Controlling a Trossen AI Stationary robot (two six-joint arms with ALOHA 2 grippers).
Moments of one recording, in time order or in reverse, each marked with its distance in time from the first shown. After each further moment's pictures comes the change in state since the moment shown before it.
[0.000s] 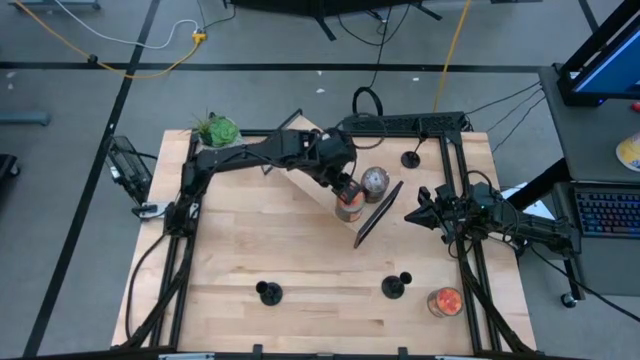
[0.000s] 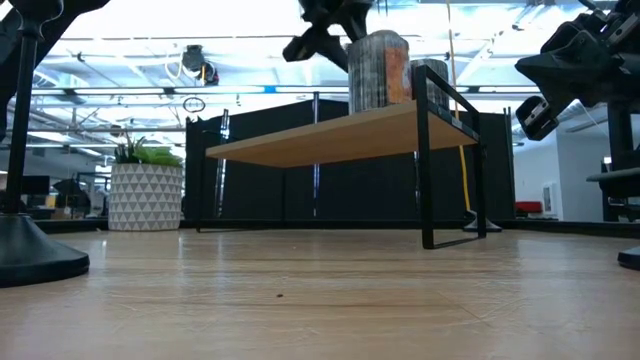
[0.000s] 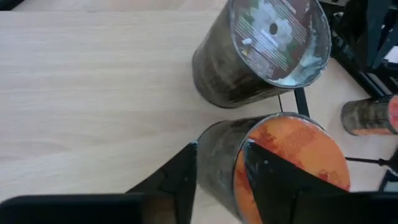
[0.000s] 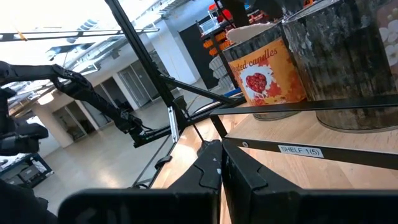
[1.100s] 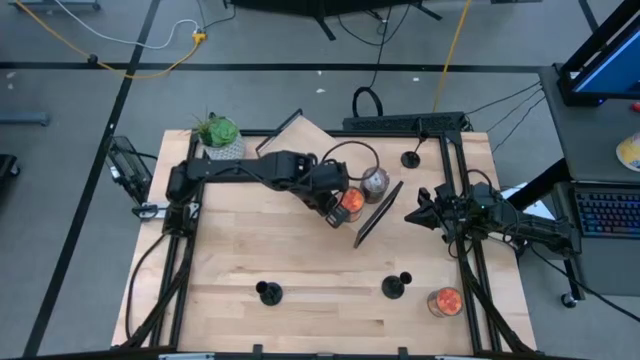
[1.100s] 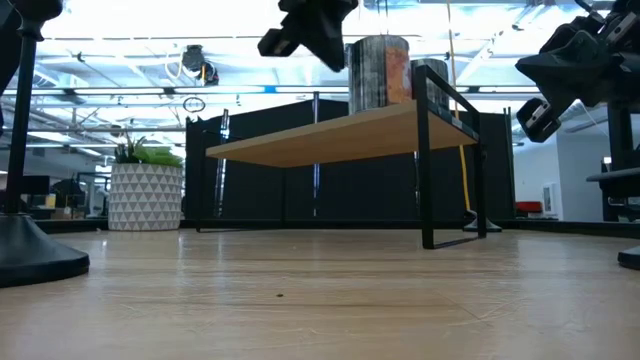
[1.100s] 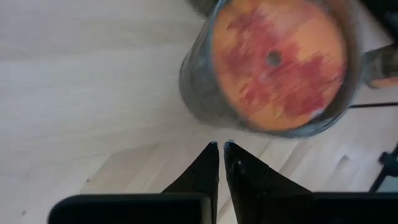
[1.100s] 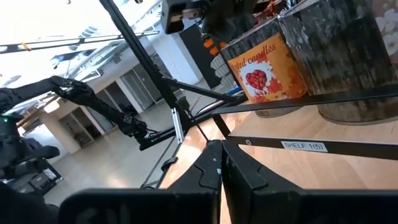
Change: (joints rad) left arm -0.120 -0.088 -0.209 0.009 -0.031 -0.088; right arm 0.000 0.000 0.000 0.000 -0.002 0.056
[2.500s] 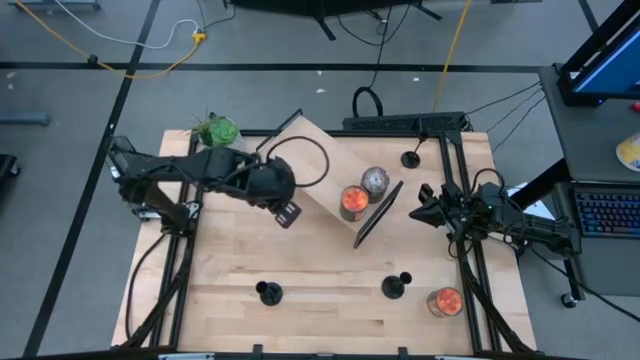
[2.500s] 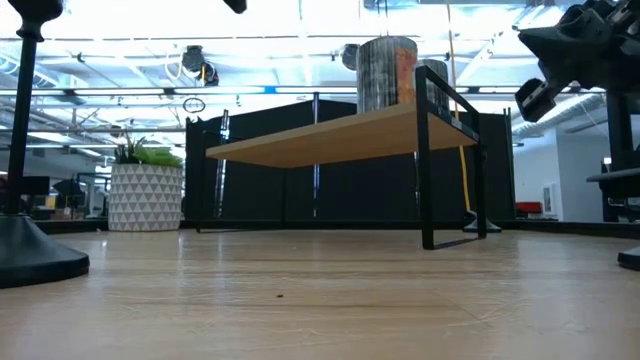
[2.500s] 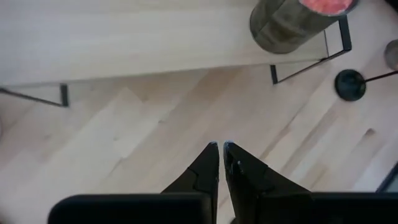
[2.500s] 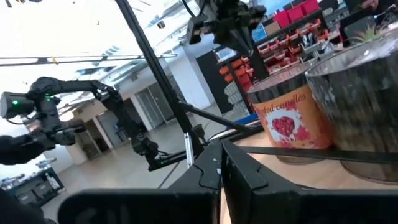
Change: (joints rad) left arm -0.123 -0.349 -0.160 -0.246 -0.199 -0.150; right arm 0.001 0.000 0.000 0.151 0.000 -0.005
